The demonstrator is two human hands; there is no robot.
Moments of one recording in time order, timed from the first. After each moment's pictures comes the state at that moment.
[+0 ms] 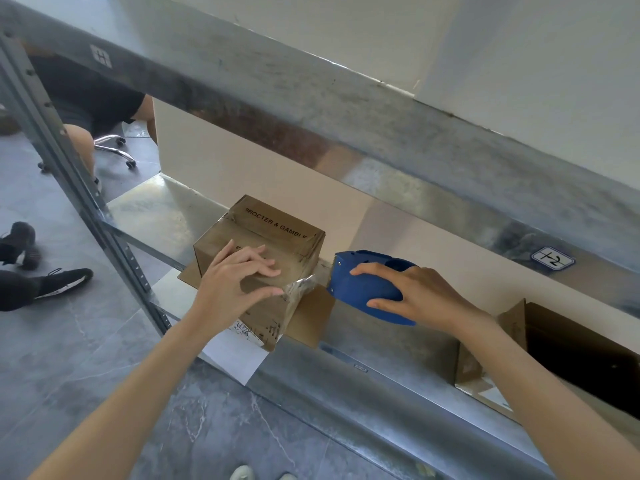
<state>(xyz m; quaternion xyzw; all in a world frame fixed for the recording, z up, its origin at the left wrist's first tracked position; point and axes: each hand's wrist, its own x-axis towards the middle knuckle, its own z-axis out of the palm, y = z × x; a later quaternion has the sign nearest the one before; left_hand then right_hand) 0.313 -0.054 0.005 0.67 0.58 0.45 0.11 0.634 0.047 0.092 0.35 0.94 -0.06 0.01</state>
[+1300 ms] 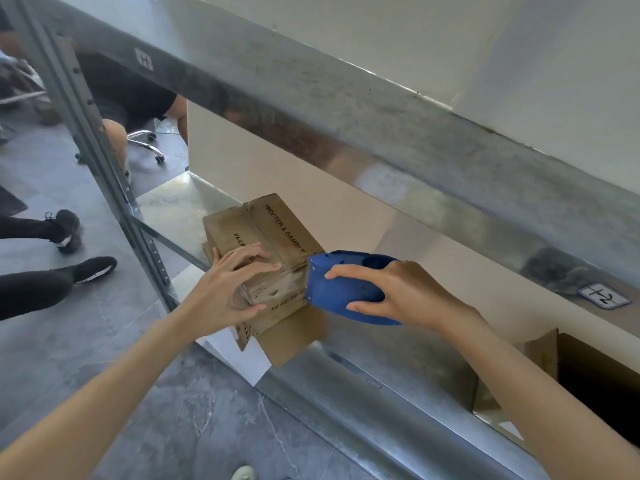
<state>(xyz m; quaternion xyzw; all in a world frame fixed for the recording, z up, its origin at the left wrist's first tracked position) 0.272 -0.072 0.007 0.72 0.60 0.34 0.12 0.568 0.043 0.119 0.26 0.96 -0.06 0.00</state>
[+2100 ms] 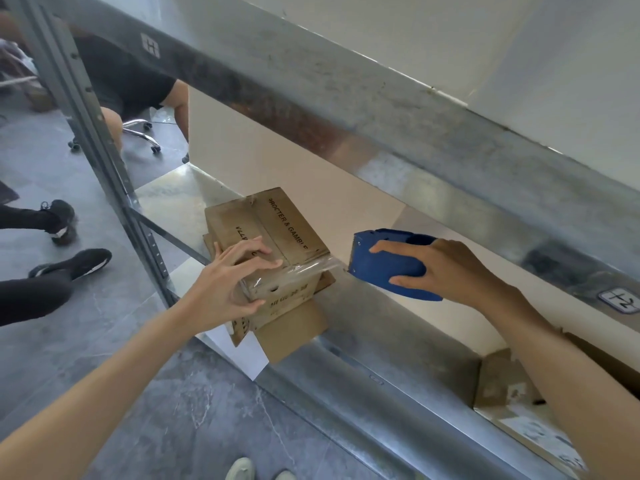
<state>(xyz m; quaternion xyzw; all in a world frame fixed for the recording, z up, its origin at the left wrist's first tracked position) 0.265 -0.074 0.007 0.71 0.59 0.36 0.13 0.595 0.083 0.133 0.36 0.93 -0.07 0.04</state>
